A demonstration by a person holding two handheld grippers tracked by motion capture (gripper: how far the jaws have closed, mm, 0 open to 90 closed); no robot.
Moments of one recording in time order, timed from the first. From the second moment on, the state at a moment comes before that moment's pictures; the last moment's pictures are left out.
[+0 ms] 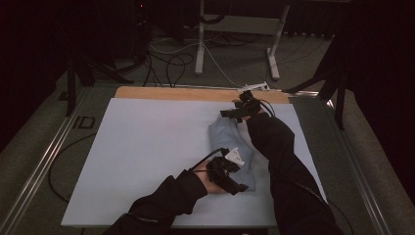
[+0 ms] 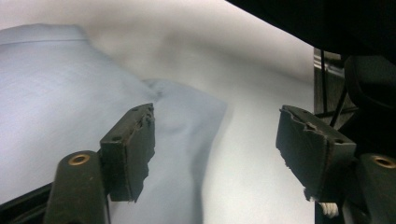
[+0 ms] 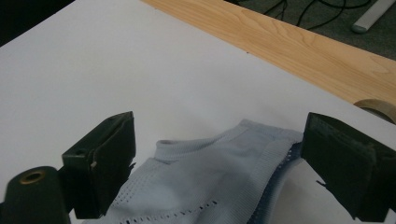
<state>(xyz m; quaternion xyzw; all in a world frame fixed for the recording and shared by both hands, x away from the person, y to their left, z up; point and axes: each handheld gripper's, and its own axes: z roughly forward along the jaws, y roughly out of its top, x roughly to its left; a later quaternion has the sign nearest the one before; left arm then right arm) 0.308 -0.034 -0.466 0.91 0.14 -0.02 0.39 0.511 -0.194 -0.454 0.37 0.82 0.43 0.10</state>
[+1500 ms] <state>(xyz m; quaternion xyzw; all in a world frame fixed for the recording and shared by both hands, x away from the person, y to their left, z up) 0.301 0.130 -0.473 0.87 0.19 0.06 0.44 0.485 -0.206 -0.453 0.35 0.83 0.42 0.12</state>
